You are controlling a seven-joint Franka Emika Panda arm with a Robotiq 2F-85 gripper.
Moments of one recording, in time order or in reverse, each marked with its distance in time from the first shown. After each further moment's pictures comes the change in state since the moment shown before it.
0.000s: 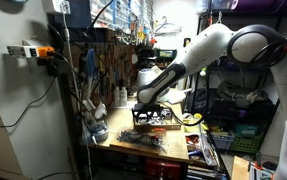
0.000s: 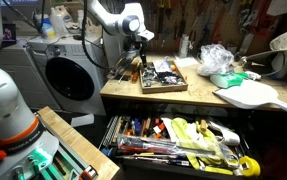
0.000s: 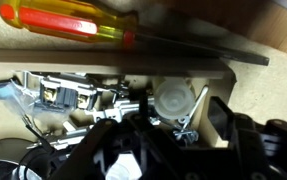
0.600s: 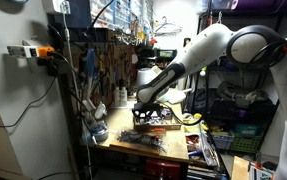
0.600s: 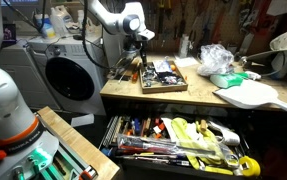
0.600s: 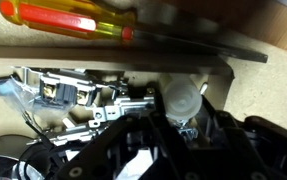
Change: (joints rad) arm 0.004 0.004 -0.005 0.018 0.000 -0.018 0.000
